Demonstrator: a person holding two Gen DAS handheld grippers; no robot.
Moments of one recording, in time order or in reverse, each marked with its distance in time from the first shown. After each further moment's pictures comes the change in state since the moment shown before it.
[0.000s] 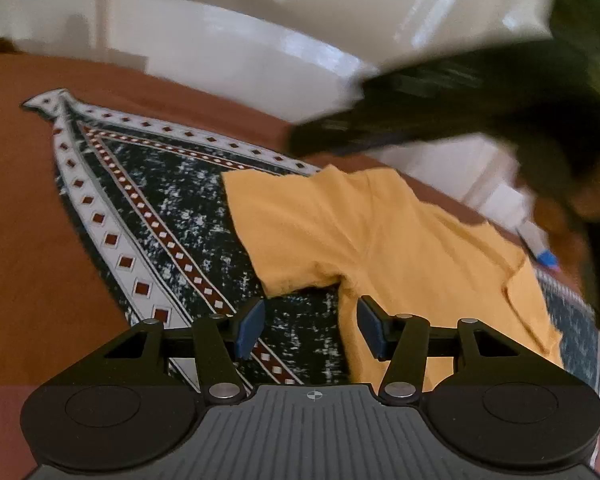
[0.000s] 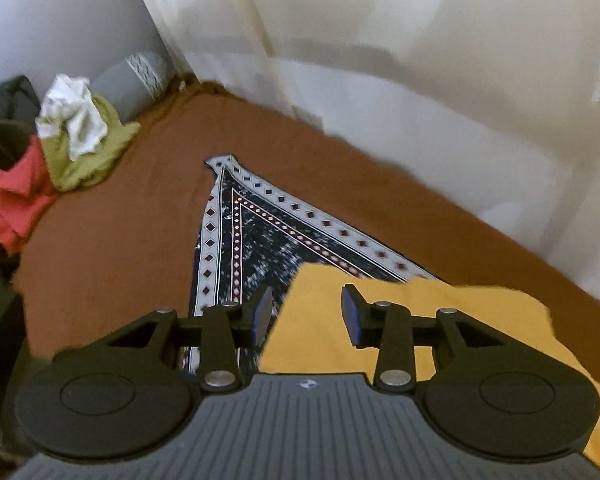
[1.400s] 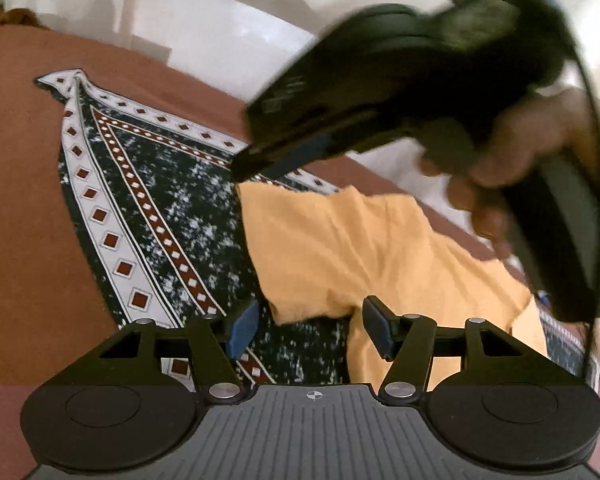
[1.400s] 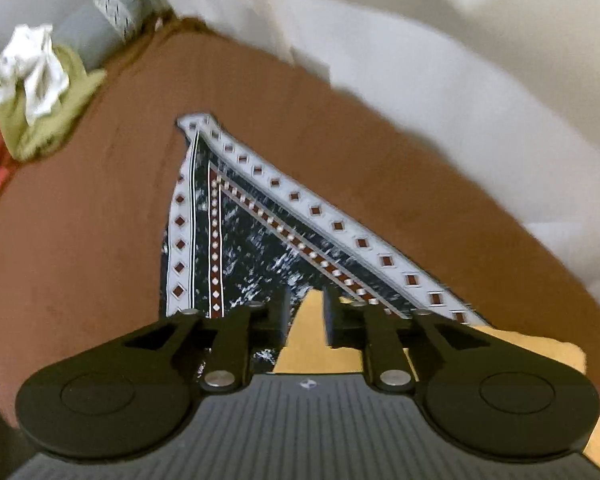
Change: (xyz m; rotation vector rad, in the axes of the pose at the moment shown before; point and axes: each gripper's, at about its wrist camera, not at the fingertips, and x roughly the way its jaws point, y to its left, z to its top) left arm 0.011 0.010 0.001 -0.120 -0.044 0.002; right arm 0.084 0.011 0.041 -0.045 0.211 -0.045
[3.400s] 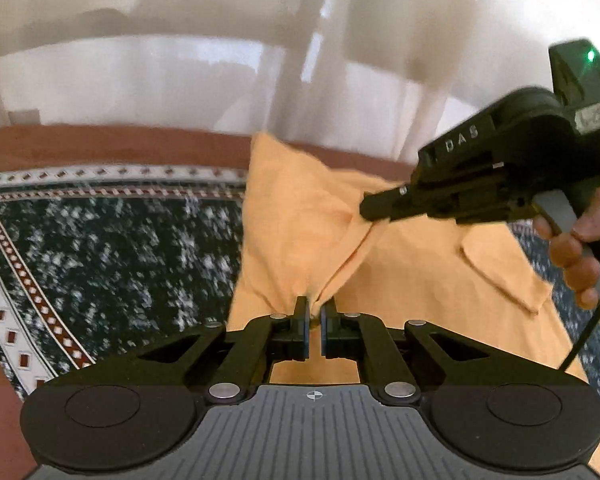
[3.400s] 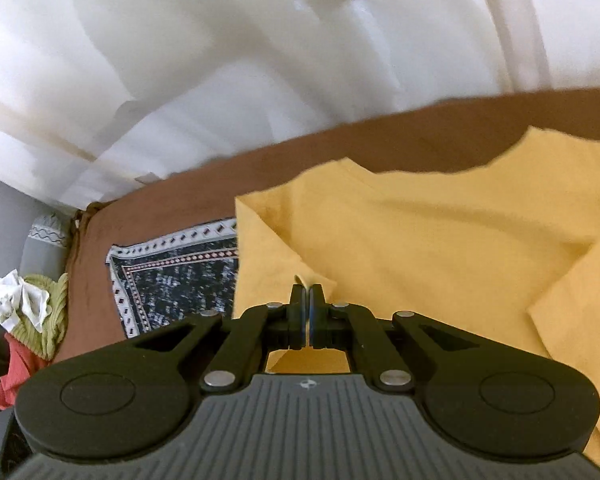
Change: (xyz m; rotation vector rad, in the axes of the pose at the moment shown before) left arm 0.034 -0.099 -0.037 0.359 0.079 -0.042; right arm -0.085 -0.151 -0.187 0.766 -0.280 0.069
